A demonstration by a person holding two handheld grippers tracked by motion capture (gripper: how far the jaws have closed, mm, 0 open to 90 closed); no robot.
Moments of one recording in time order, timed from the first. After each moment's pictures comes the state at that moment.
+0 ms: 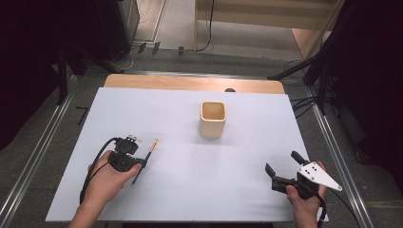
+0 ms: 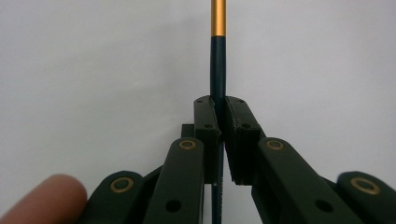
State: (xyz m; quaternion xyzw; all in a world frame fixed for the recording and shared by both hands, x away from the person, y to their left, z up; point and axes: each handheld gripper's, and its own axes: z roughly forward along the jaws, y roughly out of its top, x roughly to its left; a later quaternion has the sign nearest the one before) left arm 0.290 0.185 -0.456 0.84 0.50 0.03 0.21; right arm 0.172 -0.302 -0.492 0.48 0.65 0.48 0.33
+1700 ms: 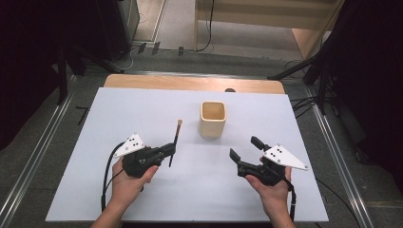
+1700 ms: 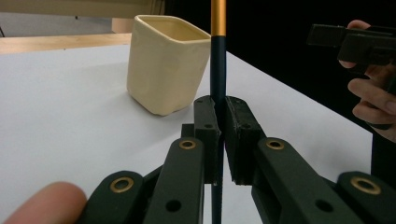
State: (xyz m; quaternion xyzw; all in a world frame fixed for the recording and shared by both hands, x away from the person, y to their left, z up) left arm 0.262 0.154 -0.451 0.75 0.32 0.07 0.58; right arm 0.201 -0.206 -0.437 0.45 0.66 0.54 0.26
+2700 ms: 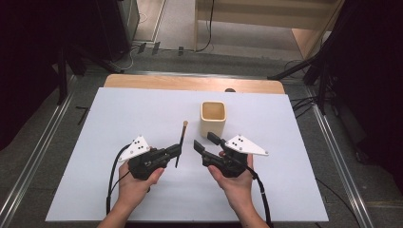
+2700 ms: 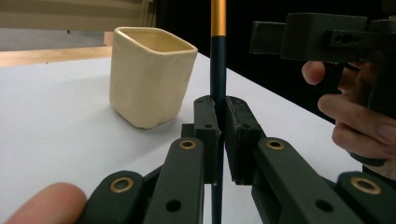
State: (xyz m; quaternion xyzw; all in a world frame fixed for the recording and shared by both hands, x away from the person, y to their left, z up) left arm 0.256 0.141 -0.454 0.74 0.30 0.07 0.60; right arm 0.226 -0.122 -0.426 0.44 0.66 0.58 0.17
